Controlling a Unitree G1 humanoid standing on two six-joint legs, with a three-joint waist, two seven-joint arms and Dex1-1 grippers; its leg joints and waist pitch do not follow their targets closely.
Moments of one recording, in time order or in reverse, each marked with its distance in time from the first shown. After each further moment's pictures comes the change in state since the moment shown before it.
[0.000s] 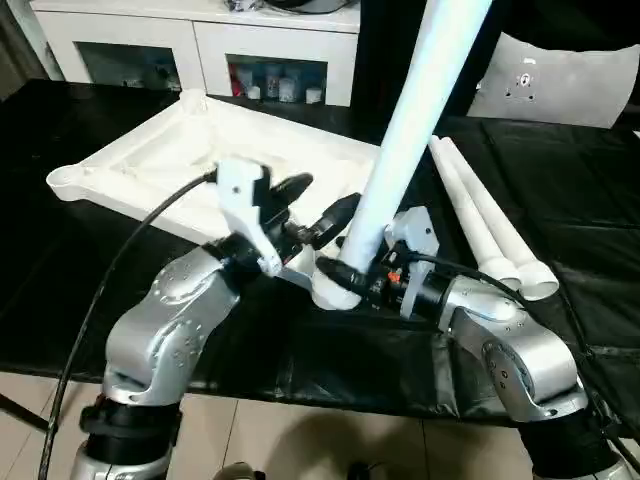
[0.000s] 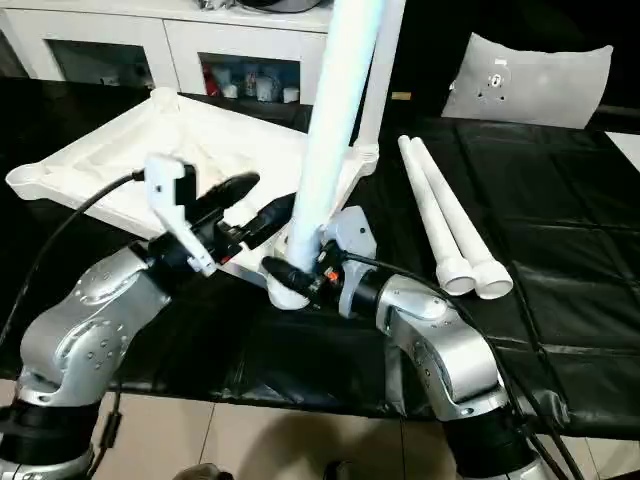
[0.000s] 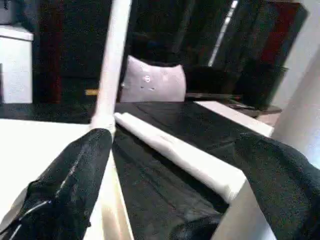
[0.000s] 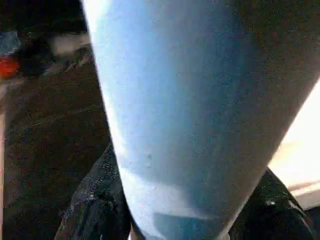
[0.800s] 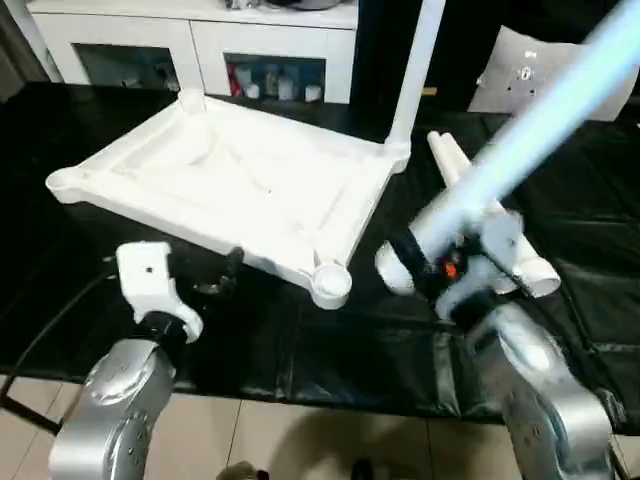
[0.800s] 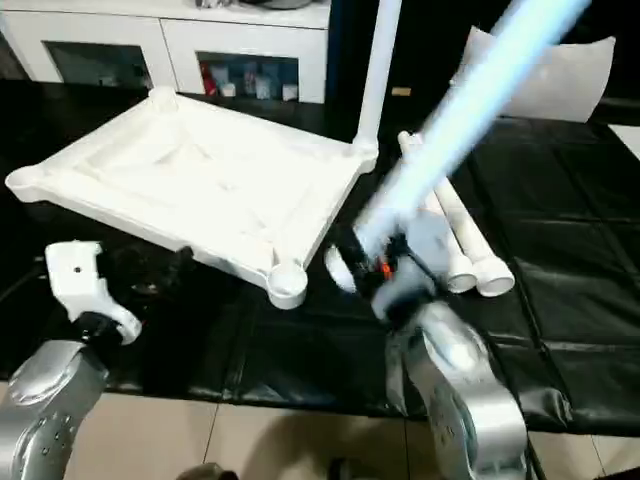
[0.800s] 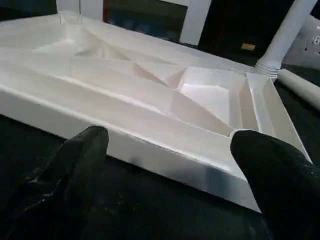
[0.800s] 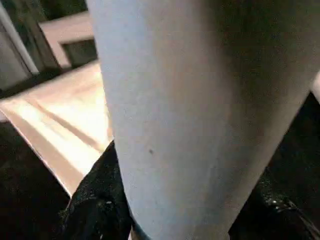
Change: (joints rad) left arm 0.399 0.013 0.185 -0.148 0.146 -0.045 0.248; right arm 0.254 0.122 -0.175 -0.288 -0.007 0.089 -0.350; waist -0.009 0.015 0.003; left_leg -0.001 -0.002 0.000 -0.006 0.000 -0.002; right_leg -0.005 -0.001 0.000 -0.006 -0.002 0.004
